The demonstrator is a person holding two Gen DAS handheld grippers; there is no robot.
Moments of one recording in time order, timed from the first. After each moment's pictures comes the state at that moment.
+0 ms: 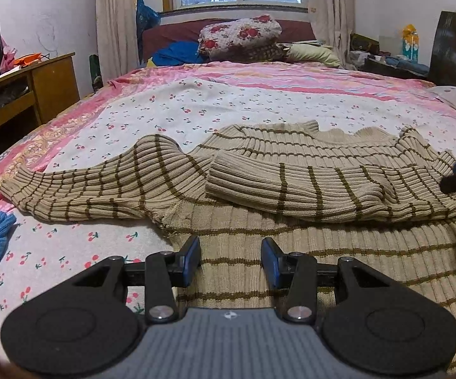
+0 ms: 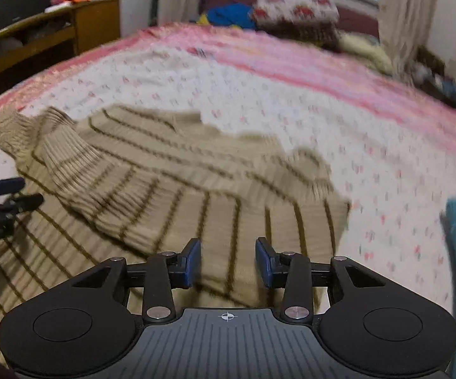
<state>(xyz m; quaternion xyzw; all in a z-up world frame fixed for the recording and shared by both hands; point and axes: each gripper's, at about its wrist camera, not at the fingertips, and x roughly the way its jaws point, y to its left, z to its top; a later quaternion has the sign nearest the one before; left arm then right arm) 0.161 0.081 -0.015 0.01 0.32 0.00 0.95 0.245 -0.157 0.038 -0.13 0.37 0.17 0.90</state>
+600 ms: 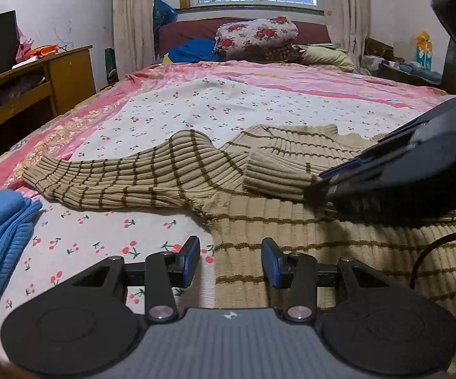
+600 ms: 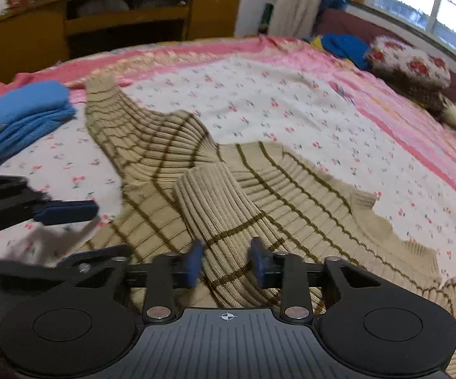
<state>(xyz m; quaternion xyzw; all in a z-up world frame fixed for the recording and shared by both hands) 0.147 0.105 -0.009 0.00 0.32 0.02 0.95 0.263 -0.010 0.024 -0.19 0.36 0.31 0.86</state>
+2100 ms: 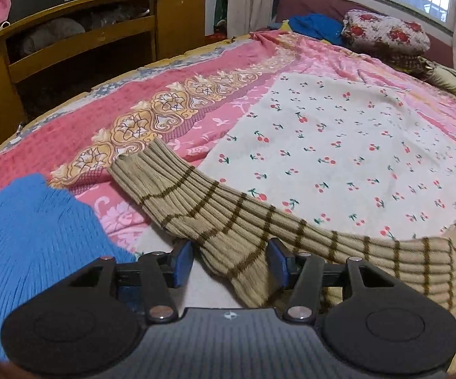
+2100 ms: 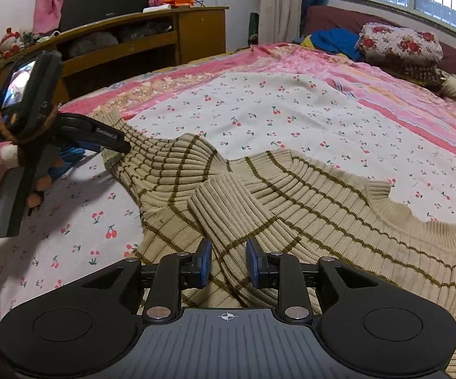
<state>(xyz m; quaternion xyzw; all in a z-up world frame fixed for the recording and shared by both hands) 0.267 0.277 -0.014 -0.11 0.38 0.20 0.90 0.261 -0.015 0.026 -0.12 0.36 0.32 0.87</state>
